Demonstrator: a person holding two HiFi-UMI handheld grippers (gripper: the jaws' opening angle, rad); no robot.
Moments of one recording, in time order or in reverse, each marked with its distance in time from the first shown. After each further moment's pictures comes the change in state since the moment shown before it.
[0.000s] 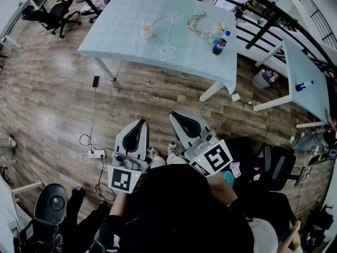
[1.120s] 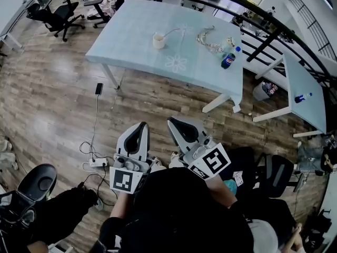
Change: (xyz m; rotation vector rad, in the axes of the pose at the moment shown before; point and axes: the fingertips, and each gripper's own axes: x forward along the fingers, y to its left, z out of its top) left arm -0.025 0.094 0.013 -0.014 -0.023 0.021; right arm 0.087 0.053 -0.007 -0.013 0.010 0.034
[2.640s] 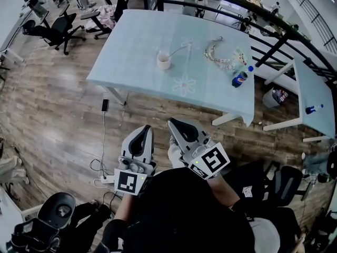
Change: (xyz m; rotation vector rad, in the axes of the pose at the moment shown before) left arm 0.144 0.094 -0.021 0.018 0.045 -0.033; right arm 0.127 -0.128 -0.003 0.024 0.001 -0.038
